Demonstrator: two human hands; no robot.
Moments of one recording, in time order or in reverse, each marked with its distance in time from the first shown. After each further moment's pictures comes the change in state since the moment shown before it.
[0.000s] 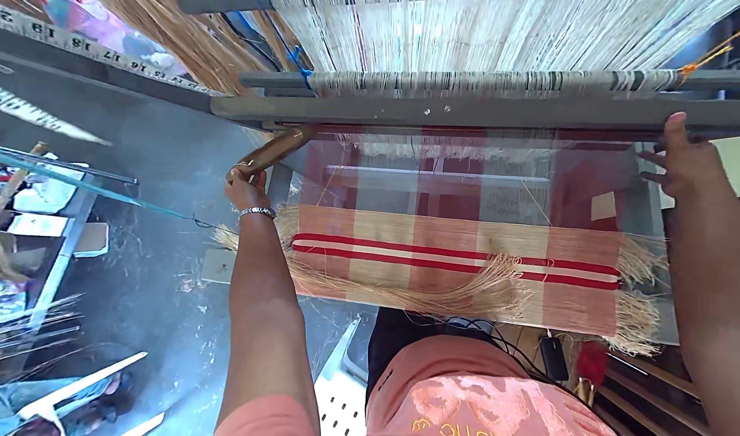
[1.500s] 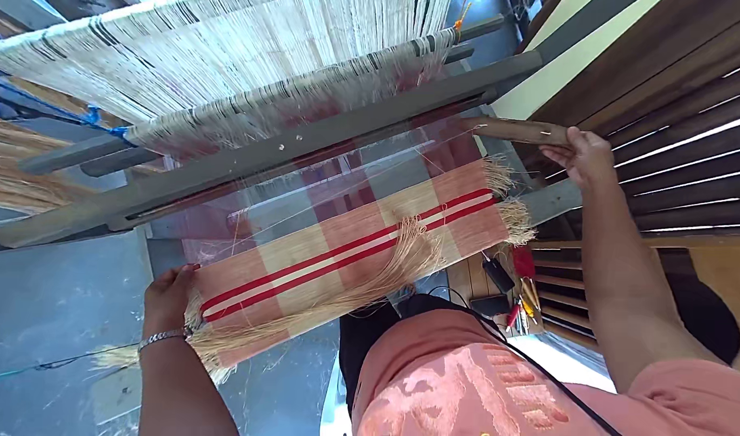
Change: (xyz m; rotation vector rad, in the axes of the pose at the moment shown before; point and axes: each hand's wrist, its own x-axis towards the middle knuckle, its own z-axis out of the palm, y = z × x) left_hand -0.087 -0.001 -0.037 1.043 -0.730 0.116; right_hand -0.112 0.124 -0.161 0.446 0.179 -0.076
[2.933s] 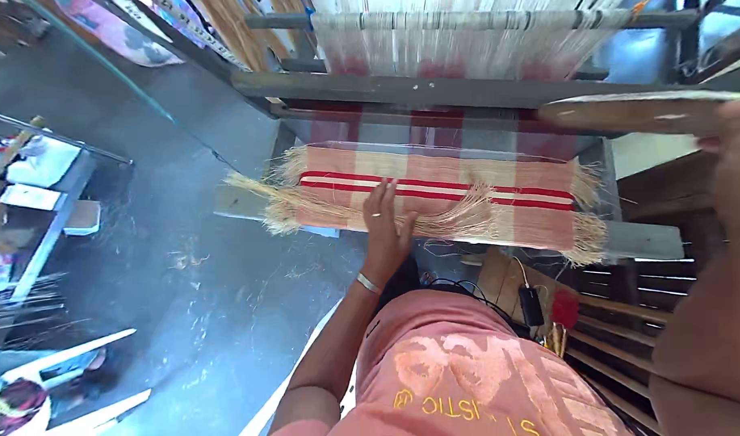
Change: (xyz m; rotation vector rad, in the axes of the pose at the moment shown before) left_hand -0.276 0.088 0.146 0.000 0.229 0.688; right_hand -0.209 -0.149 0.071 -0.861 -0.229 -0.610
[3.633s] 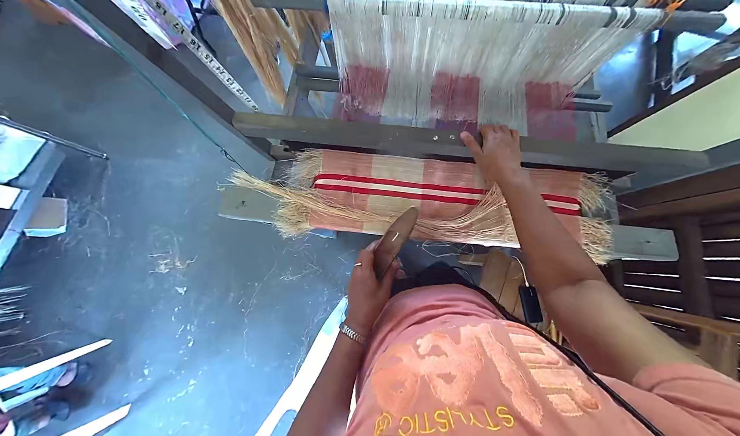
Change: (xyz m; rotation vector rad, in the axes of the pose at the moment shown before) left_hand -0.102 -0.054 -0.054 -0.062 -0.085 -0.356; right_hand 0.038 -0.090 0.267 -0.269 -0.349 -0.311
